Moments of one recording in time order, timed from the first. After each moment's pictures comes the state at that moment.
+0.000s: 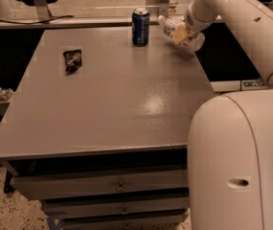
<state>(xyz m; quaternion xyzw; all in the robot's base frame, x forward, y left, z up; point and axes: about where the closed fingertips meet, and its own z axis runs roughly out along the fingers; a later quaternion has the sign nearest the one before) 0.829 -0.209 0.880 -0.26 0.91 -0.05 0.33</state>
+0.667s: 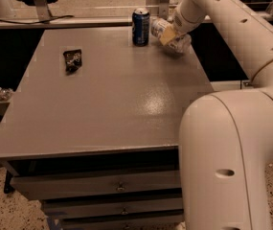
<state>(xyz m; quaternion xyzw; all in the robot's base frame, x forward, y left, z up) 0.840 -0.164 0.867 -0.28 0.90 -0.01 0.32</state>
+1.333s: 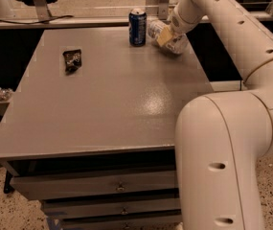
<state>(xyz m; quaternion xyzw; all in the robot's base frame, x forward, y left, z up) 0.839 -0.150 0.860 -0.29 0.91 0.03 0.31</state>
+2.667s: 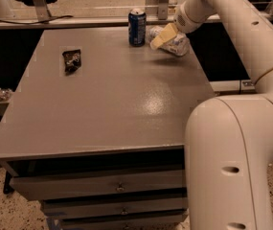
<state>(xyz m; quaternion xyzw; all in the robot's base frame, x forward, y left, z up) 0.825 -0.146 0.869 -0.32 0.89 0.07 0.32</state>
